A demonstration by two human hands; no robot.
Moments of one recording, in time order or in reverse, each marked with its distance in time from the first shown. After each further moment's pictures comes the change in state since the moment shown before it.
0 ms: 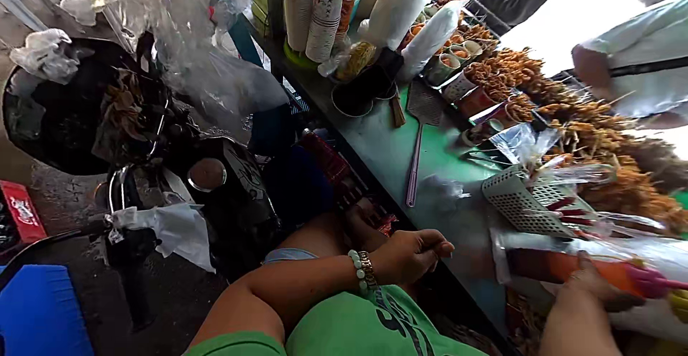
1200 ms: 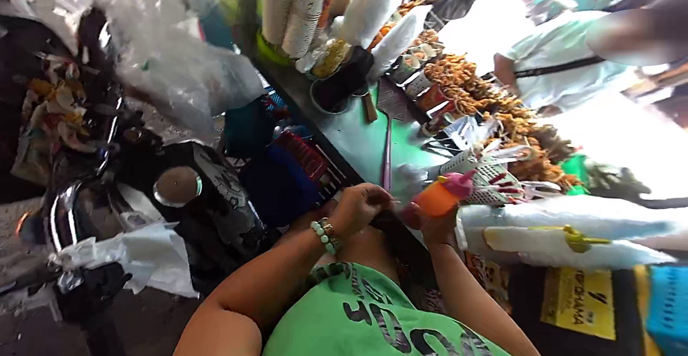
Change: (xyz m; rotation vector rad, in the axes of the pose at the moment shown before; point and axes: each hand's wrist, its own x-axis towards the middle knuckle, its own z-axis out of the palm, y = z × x) left_hand -0.003 0.009 -0.069 0.143 0.235 0.075; right_hand -0.105 0.009 0.079 0.485 -0.577 -0.306
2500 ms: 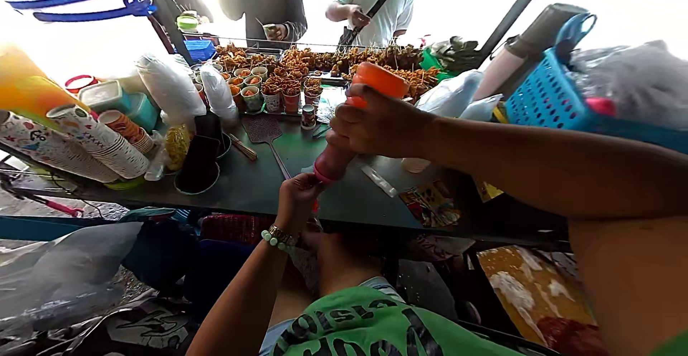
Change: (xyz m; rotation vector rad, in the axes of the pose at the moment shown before) left_hand 0.105 0.033 0.107 0.153 -0.222 -0.003; right_hand 0.115 -0.149 -0.197 -1.001 -0.067 -1.411
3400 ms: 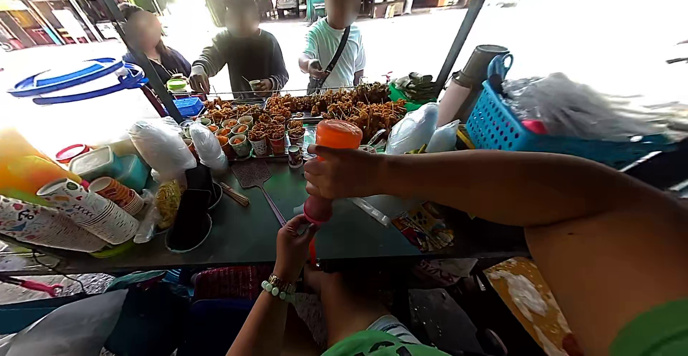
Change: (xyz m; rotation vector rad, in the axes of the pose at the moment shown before) left_hand 0.008 -0.033 0.005 -0.015 0.011 0.114; right_hand 0.012 -0.001 0.013 0.103 -0.036 -0.039
